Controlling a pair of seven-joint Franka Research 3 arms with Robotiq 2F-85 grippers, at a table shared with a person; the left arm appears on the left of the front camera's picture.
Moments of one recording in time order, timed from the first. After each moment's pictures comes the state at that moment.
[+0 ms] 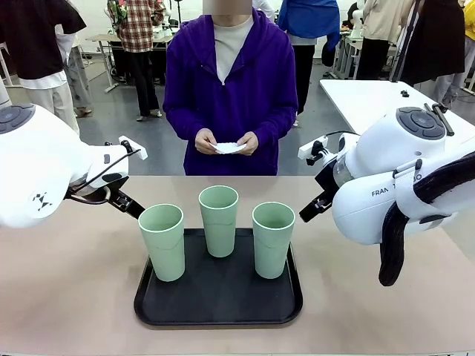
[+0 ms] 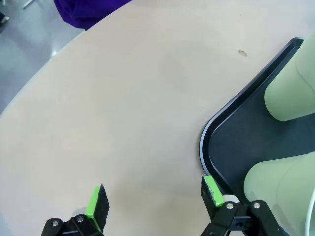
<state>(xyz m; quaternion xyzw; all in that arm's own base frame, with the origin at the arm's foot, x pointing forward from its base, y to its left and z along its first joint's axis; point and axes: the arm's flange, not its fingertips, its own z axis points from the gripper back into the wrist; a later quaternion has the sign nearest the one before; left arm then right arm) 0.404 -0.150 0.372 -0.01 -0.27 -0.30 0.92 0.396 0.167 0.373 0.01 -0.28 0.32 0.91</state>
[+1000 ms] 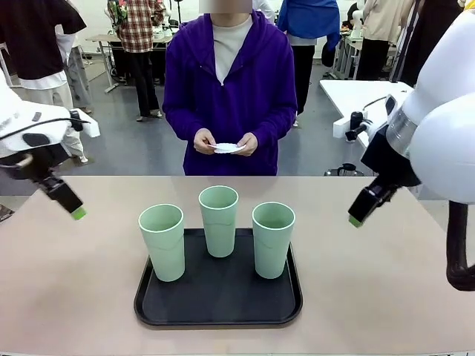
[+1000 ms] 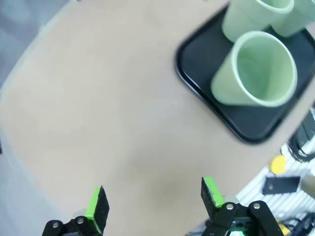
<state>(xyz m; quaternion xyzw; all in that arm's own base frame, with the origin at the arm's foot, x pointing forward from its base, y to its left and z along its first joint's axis) 0.319 -0.095 0.487 0.01 -0.15 -0.34 0.93 0.283 0.136 0.496 -0.02 -0.14 0.33 0.93</state>
